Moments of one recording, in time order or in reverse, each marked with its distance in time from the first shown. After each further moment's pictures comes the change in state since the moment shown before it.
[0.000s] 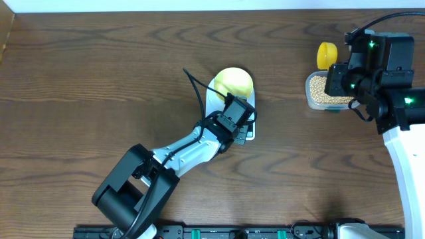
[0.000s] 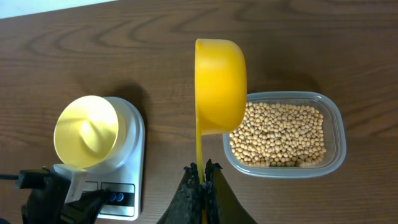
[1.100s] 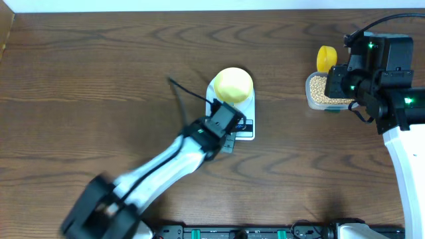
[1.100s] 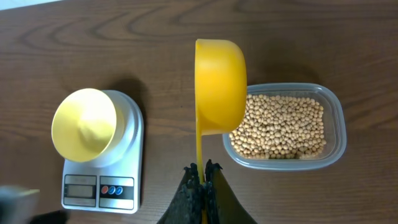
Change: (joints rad) left arm 0.010 -0.287 -0.054 -0.242 -0.011 -0.023; right arm 0.000 0.000 0.000 -0.027 0.000 0.000
